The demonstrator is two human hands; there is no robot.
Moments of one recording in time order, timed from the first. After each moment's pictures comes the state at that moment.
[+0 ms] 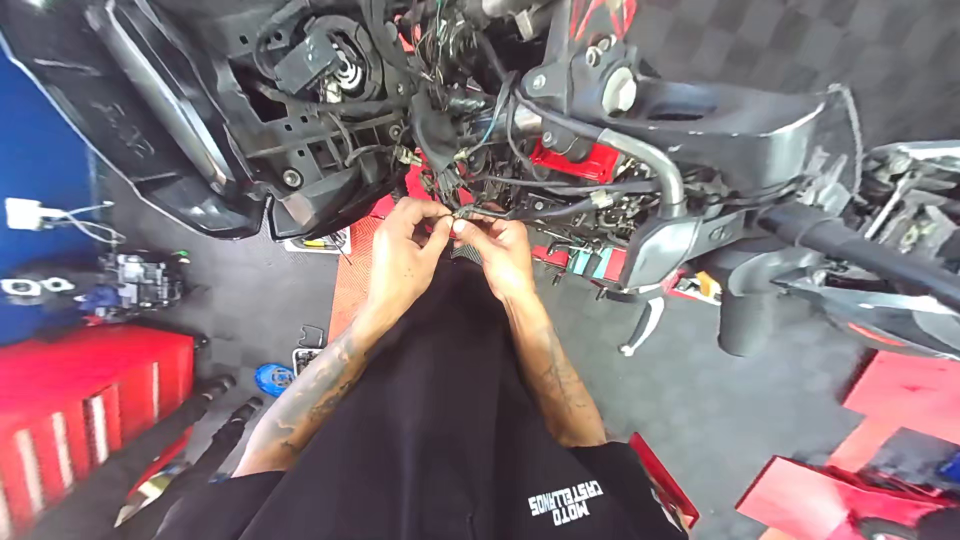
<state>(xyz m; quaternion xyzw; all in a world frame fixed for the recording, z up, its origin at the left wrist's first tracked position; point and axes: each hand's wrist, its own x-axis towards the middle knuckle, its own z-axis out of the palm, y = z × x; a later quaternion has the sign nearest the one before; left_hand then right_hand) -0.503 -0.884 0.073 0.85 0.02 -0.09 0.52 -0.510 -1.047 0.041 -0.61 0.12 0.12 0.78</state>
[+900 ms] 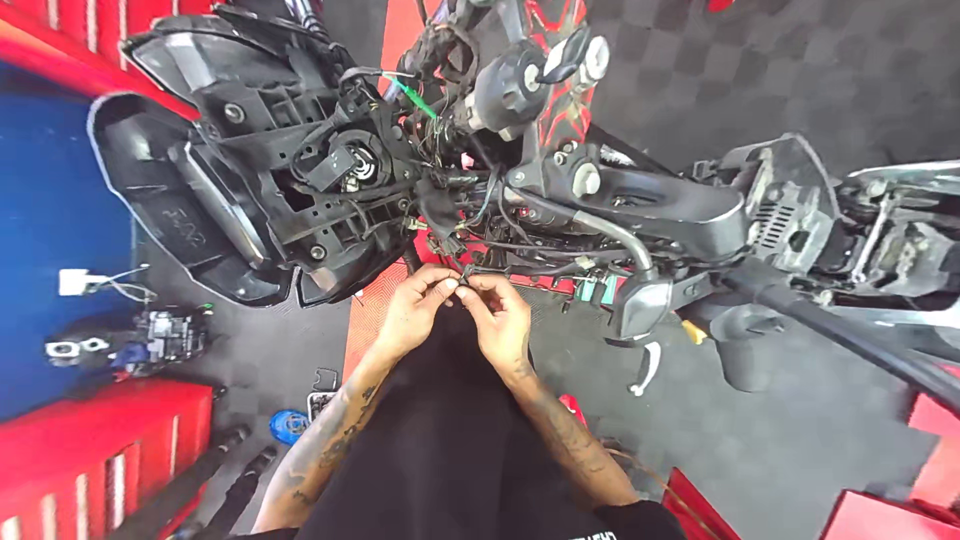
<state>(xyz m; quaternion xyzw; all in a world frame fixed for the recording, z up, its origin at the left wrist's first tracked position) -0.491 -0.870 0.055 0.71 -0.01 -0.20 0.68 -0.531 -1.026 0.049 -0.76 0.11 -0.06 0.63</state>
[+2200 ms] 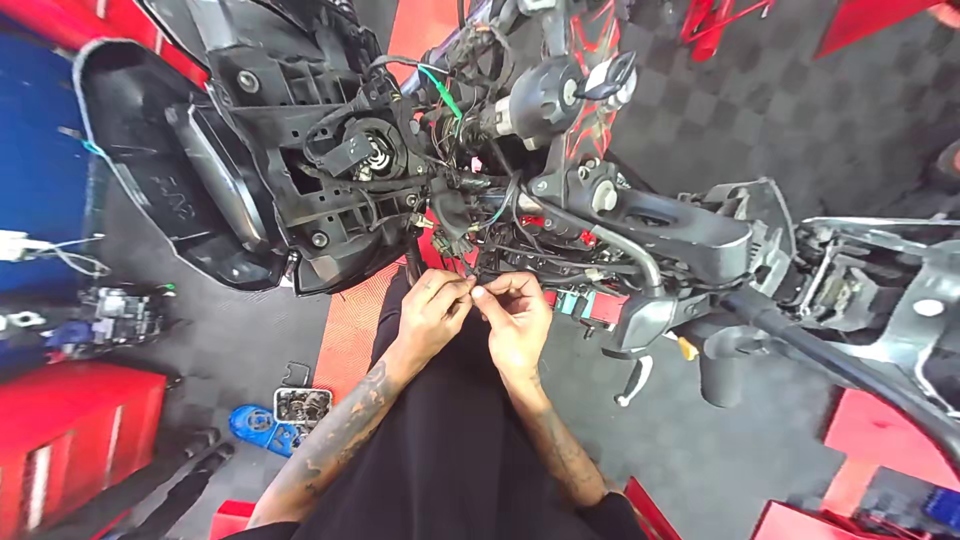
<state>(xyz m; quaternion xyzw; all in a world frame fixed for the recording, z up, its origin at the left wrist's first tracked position) -0.508 -0.897 0.032 0.84 -0.17 0.17 0.49 -0.520 -1.023 0.084 -0.66 0.16 -0.08 0.73</state>
